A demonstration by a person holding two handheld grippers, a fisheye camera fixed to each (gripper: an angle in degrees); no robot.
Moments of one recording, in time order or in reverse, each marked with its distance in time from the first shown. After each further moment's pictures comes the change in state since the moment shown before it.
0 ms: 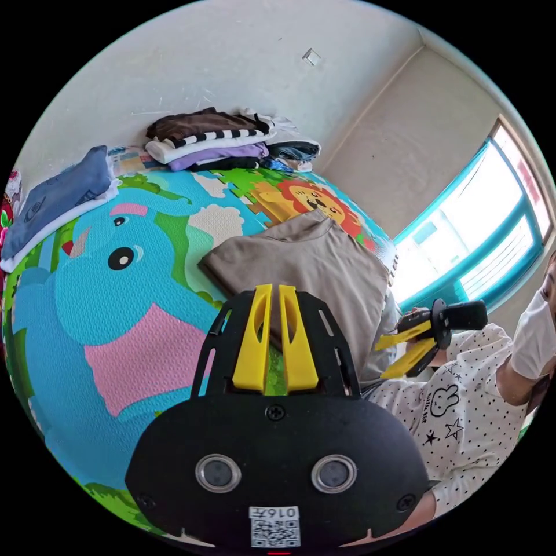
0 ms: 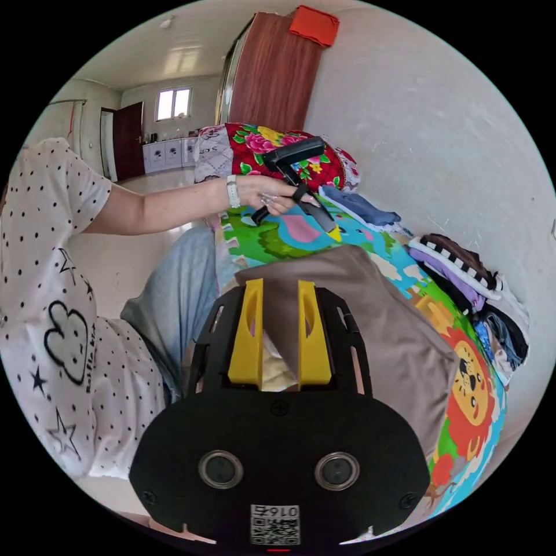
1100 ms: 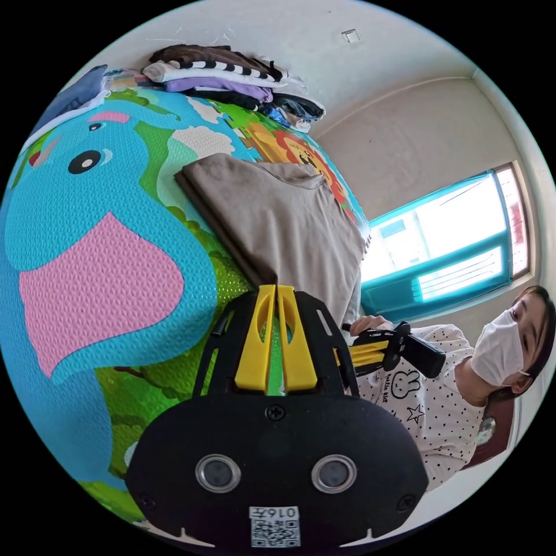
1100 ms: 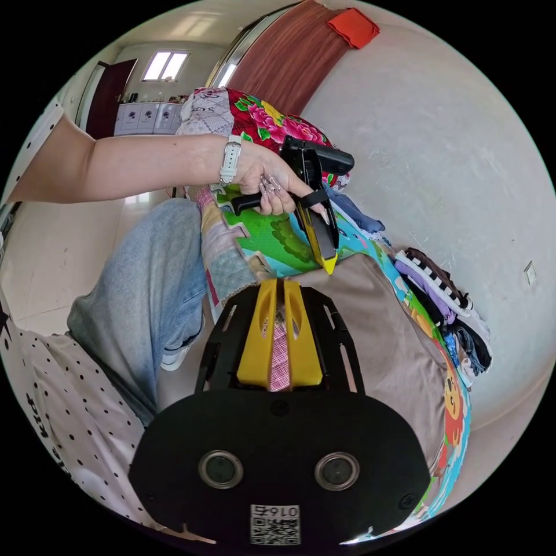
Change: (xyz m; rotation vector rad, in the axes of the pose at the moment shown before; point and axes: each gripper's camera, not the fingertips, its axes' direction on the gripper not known) left arm -0.081 0.024 0.006 -0.176 0.293 -0.148; right arm -0.284 0.004 0.085 -0.074 0.270 -0.080
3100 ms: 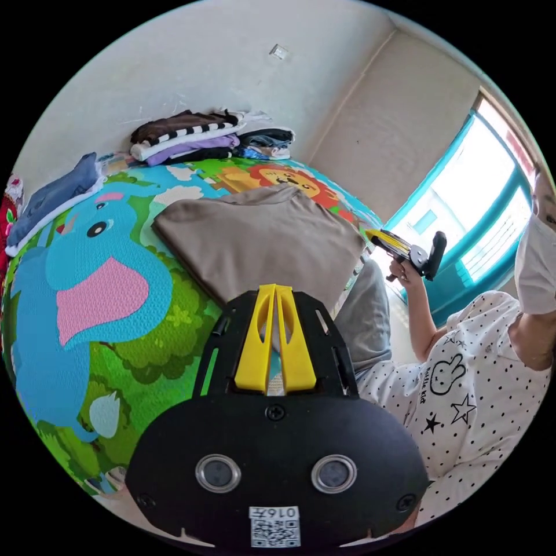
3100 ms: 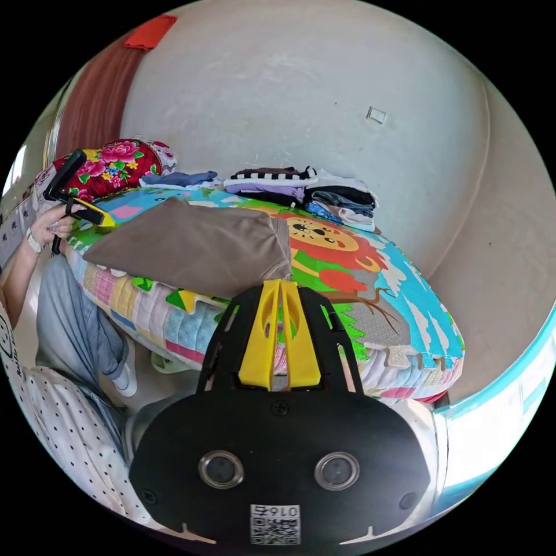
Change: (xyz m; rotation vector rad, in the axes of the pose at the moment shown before) left arm 0.230 0.167 0.143 0.178 -0.295 0.255; right arm 0.240 0.270 -0.191 -0.095 0.381 0.615
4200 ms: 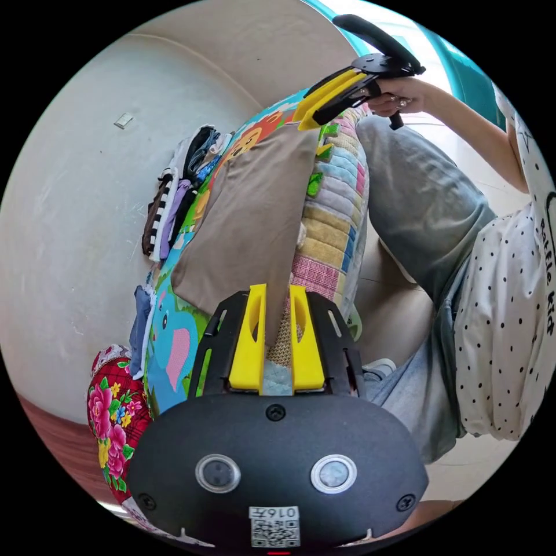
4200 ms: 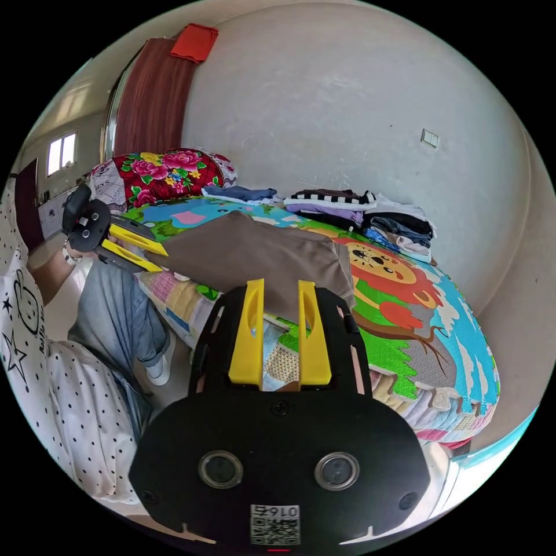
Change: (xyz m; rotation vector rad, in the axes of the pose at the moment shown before) left arm 0.305 0.069 0.101 -0.225 -0.683 0.703; right arm 0.023 -0.004 -0.028 0.085 -0.274 -0.139
